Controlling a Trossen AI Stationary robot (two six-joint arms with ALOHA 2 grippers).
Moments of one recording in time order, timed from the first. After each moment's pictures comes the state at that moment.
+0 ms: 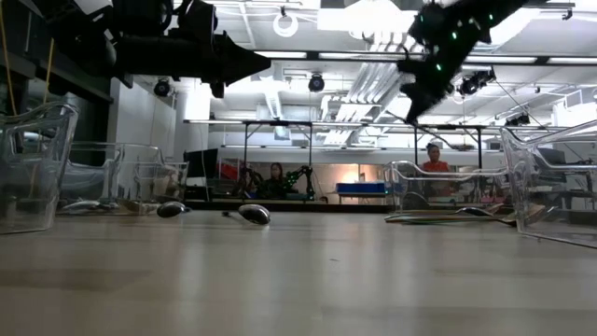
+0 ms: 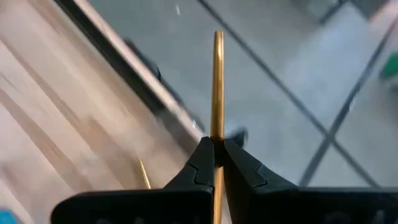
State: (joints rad) left arm 0.25 1.30 0.45 0.91 0.09 -0.05; right arm -0.79 1.28 1.06 -0.49 0.23 -0.27
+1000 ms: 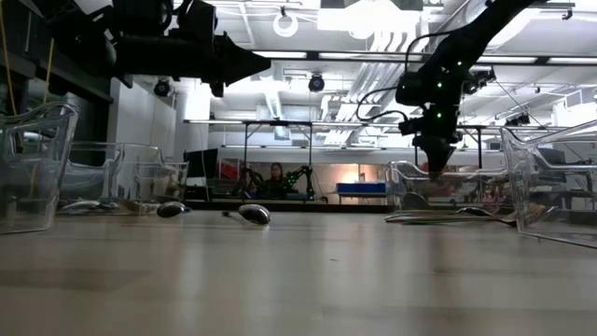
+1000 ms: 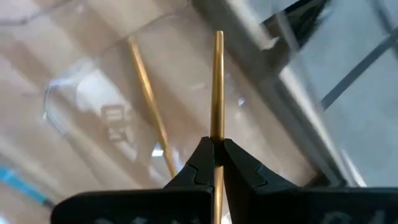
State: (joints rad) left arm 0.26 1.30 0.45 0.91 0.07 -0.02; right arm -0.91 1.58 1.08 -0.74 0.17 -0.27
